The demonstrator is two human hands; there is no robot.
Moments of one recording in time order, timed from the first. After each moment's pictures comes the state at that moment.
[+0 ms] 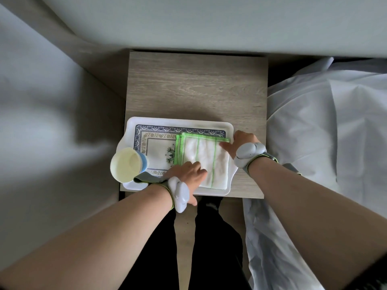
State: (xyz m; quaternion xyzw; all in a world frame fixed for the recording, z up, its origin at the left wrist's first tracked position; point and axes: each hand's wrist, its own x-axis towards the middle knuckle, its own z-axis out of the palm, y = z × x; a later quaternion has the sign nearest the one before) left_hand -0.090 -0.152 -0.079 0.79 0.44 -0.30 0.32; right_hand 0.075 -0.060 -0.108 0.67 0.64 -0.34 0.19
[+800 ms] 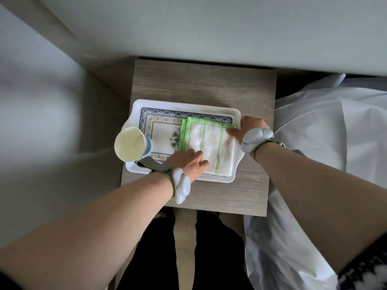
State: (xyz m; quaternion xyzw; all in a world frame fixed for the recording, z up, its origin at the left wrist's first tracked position) left_hand -0.104 -0.105 -0.095 0.85 0.45 -0.21 0.17; right_hand 0.069 0.015 -0.116 0.66 0.66 -0.31 0.17
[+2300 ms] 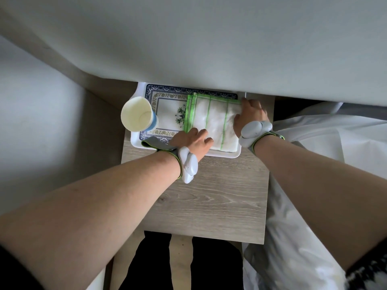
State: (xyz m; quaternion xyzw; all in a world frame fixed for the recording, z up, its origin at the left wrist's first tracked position) left_hand -0.100 0.007 -0.102 0.80 0.53 -0.21 0.18; right_hand 0.051 0.092 -0.116 0.69 0.67 -0.25 0.06
